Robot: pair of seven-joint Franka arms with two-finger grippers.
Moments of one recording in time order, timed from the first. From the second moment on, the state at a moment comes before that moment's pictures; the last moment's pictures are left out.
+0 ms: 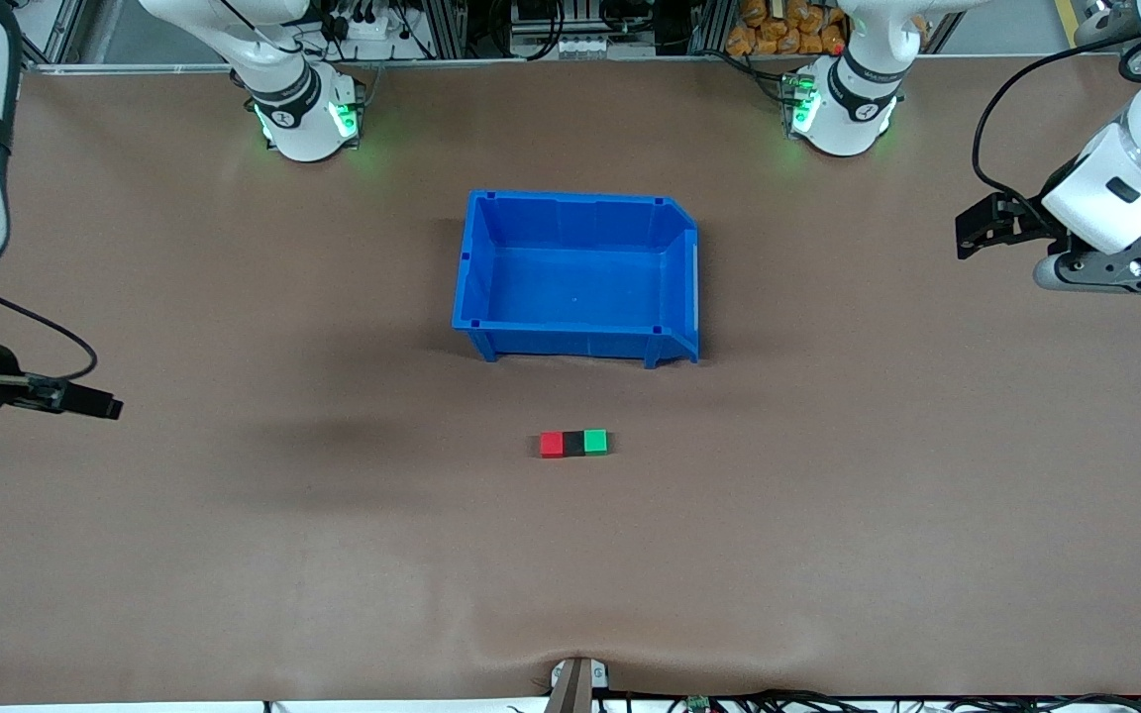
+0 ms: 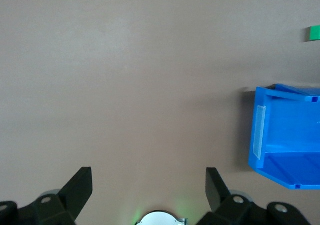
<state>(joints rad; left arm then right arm) 0.08 0.02 -0.24 -1.55 0.06 1.51 -0.06 -0.03 0.44 -0.05 -1.17 0.05 1.53 0.10</state>
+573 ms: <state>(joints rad) 0.09 -0.01 -0.23 -1.57 0.06 1.52 -0.06 -0.05 0.34 -0.04 -1.24 0.05 1.50 0.08</state>
